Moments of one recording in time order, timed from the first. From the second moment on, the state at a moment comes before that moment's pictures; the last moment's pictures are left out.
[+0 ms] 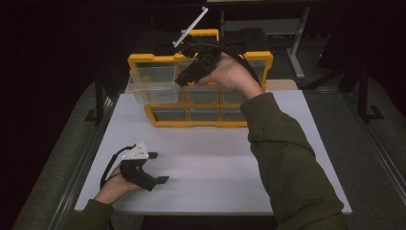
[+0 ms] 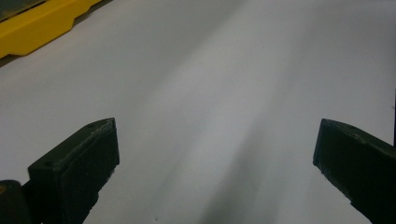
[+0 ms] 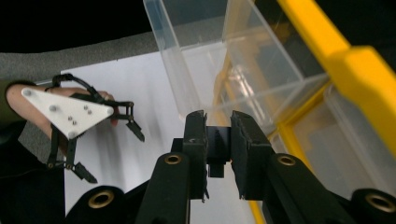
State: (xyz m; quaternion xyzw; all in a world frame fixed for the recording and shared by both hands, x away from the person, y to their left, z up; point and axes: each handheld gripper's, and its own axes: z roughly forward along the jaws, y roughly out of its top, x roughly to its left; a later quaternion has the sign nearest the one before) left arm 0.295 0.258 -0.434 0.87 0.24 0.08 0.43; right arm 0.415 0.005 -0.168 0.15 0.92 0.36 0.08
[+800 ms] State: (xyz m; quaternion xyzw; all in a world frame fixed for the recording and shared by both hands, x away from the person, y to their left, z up) left arm 0.296 0.259 -0.434 0.86 0.25 0.07 0.43; right arm 0.440 0.045 -0.161 0.16 0.92 0.36 0.06
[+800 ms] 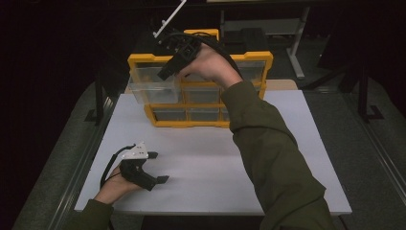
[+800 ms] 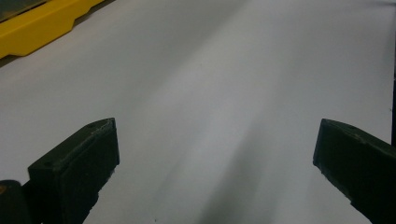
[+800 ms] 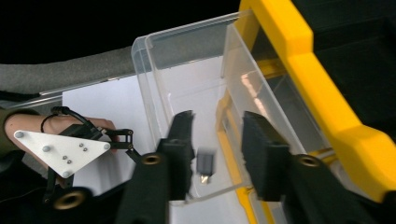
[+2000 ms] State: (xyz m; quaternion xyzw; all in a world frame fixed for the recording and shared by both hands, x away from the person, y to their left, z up) left arm 0.296 0.261 -0.435 0.87 0.25 0.08 0.43; right arm 0.389 -0.065 -0.232 0.22 0.88 0.40 0.11
